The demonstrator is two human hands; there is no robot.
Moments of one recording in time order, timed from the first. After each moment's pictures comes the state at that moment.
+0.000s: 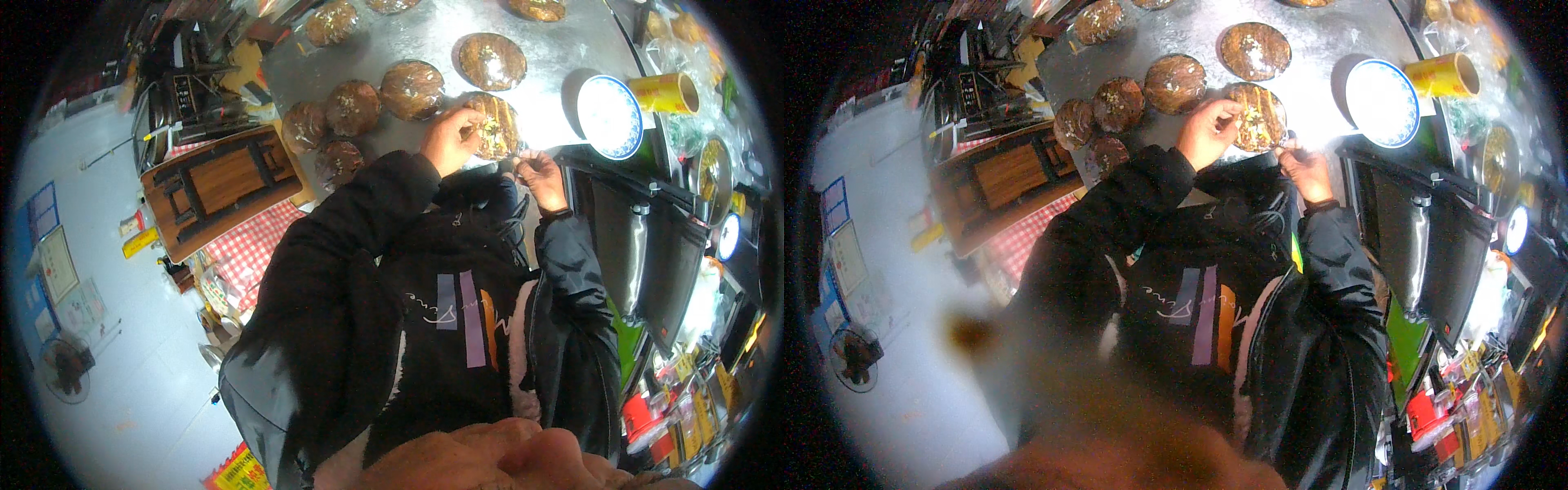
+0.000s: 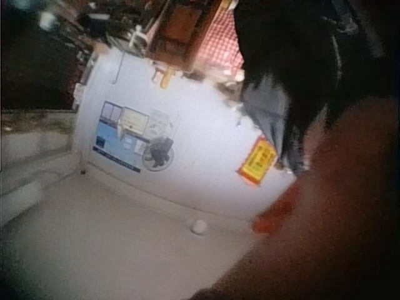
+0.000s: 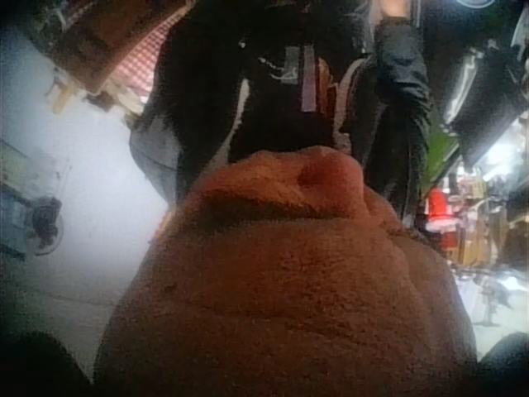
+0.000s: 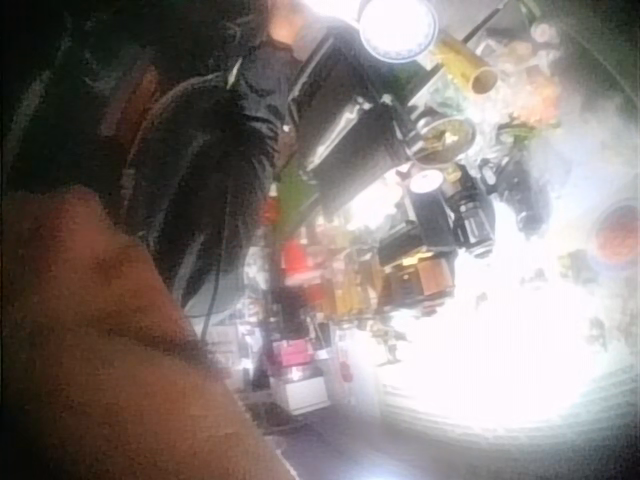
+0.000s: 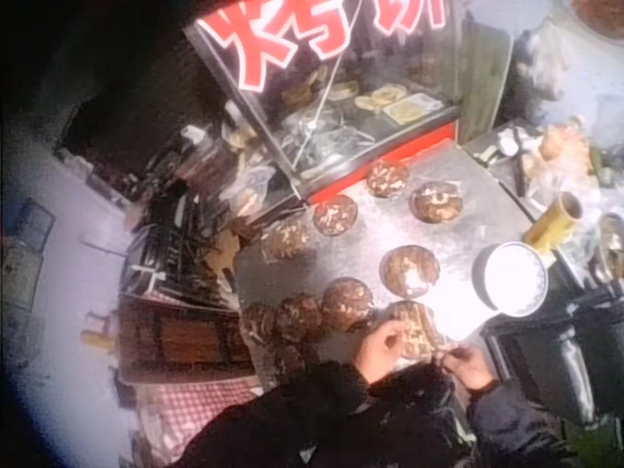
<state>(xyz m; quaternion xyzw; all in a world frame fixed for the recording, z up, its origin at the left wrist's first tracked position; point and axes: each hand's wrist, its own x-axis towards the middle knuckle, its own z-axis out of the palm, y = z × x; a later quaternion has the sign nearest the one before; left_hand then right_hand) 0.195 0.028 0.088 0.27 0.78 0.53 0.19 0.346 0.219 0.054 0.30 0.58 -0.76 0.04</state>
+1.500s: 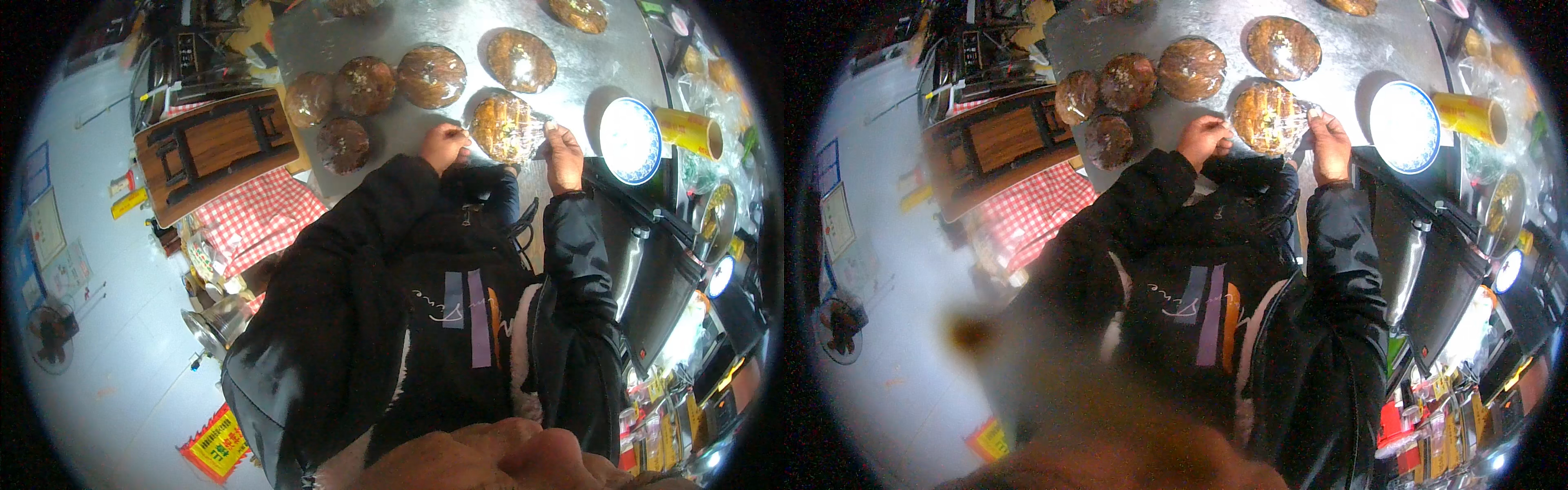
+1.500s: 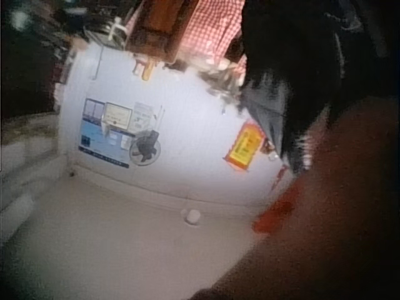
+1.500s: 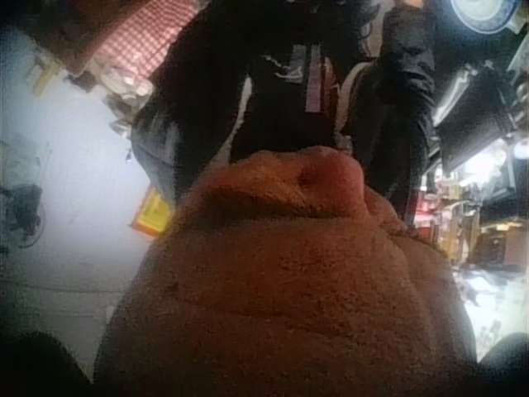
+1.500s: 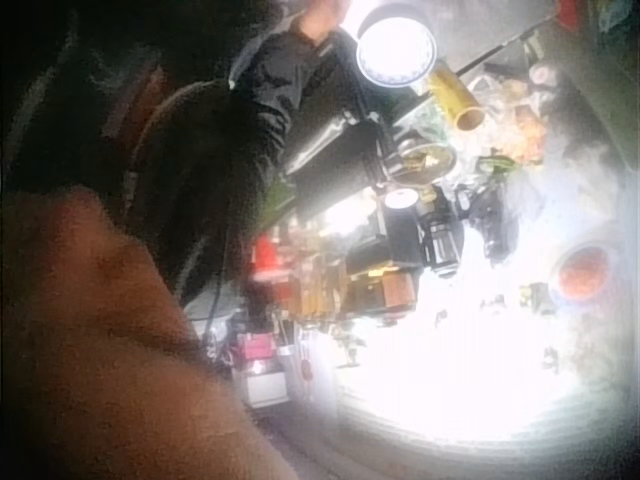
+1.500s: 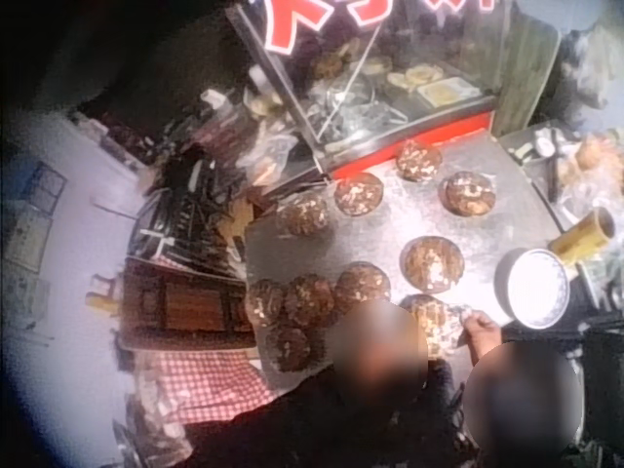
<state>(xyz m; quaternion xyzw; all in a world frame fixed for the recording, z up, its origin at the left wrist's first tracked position) 0.213 -0.011 0.017 -0.20 0.63 0.64 0.40 0.280 0.248 0.021 0.38 0.45 -0.81 -0.02</state>
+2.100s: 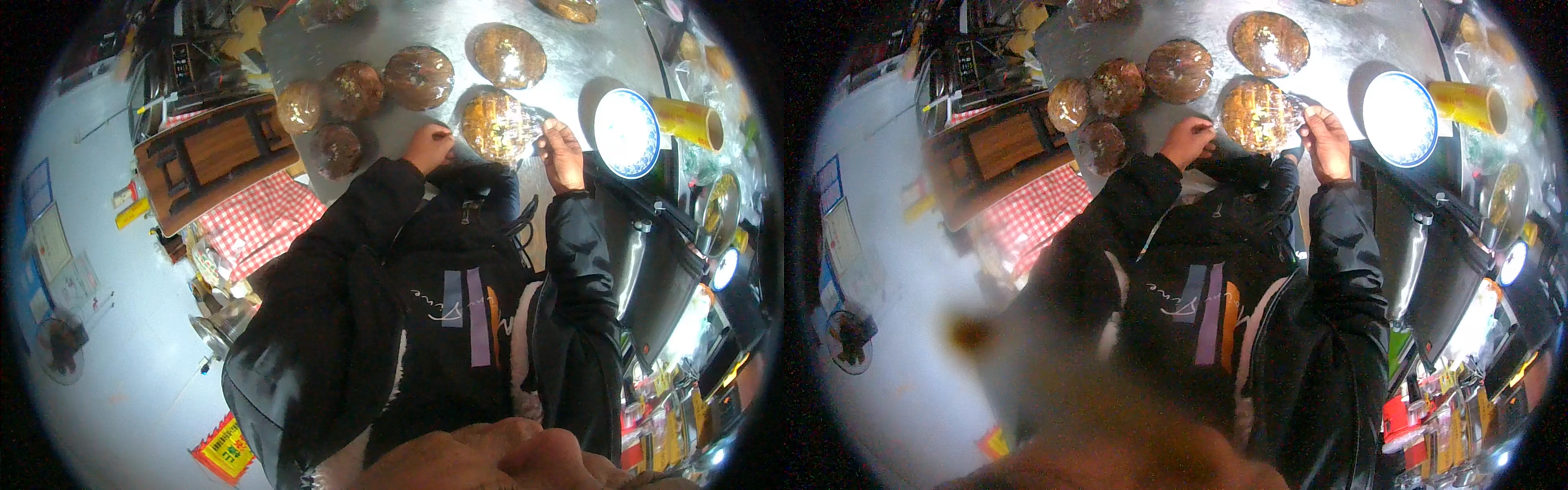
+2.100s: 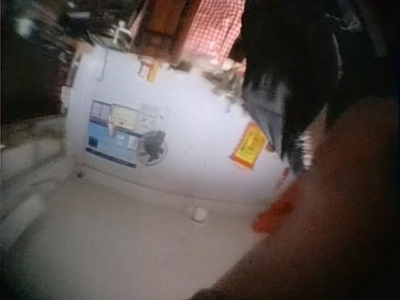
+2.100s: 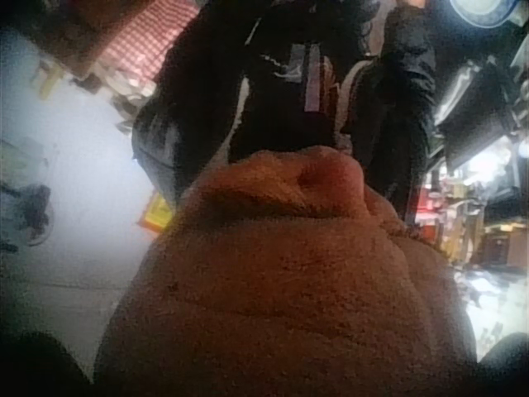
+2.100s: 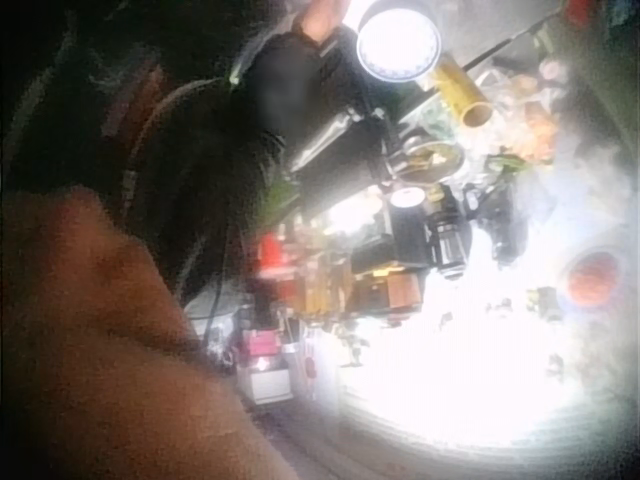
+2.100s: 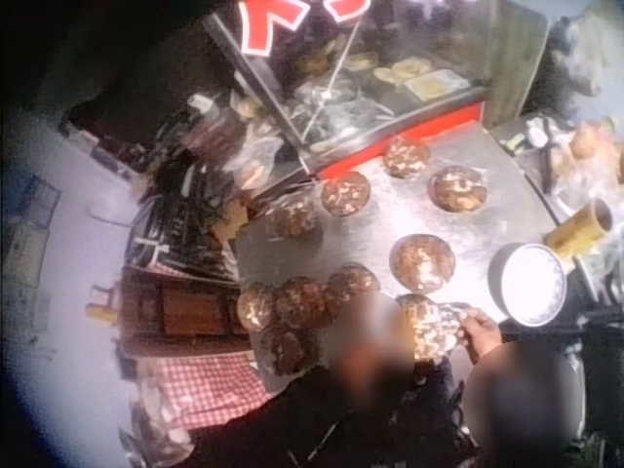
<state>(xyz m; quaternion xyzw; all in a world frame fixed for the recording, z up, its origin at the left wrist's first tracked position) 0.207 -0.022 0.015 -0.08 0.78 0.51 0.34 0.283 0.264 0.035 0.32 0.40 -0.86 0.00</state>
